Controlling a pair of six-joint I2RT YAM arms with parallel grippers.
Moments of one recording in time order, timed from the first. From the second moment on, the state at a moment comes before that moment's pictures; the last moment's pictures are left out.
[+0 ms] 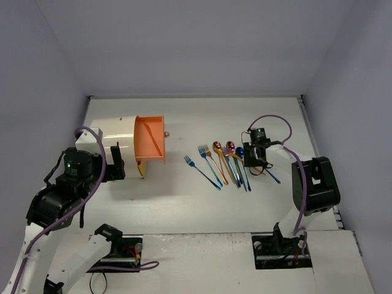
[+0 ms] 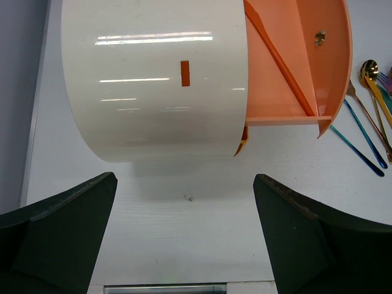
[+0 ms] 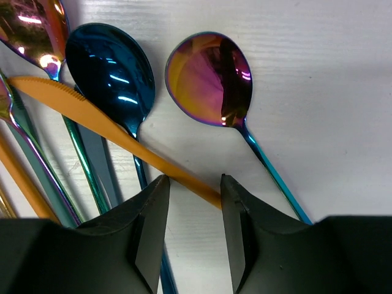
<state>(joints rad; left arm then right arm) -0.40 0.70 1.19 -1.03 -0.32 -0.24 0.22 1.66 0.87 -0.31 0.08 0.18</state>
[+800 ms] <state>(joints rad) -0.40 0.72 1.19 -1.03 -0.32 -0.22 0.42 1.44 0.95 -0.38 0.10 0.18</state>
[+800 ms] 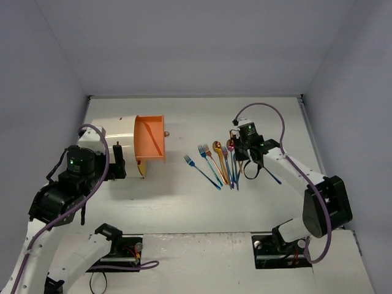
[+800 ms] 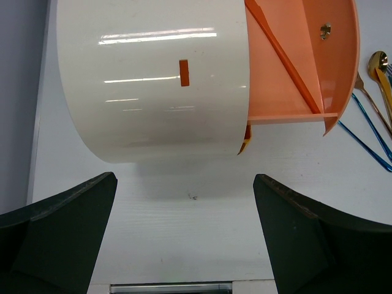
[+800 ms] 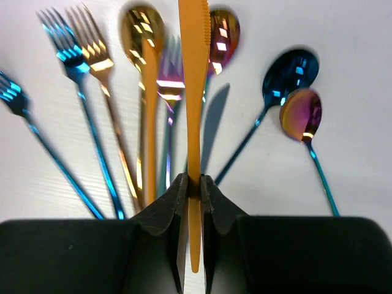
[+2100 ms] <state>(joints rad) -0.40 0.69 1.19 -1.03 -0.35 -0.26 1.02 2.00 1.93 -0.41 0.22 0.30</state>
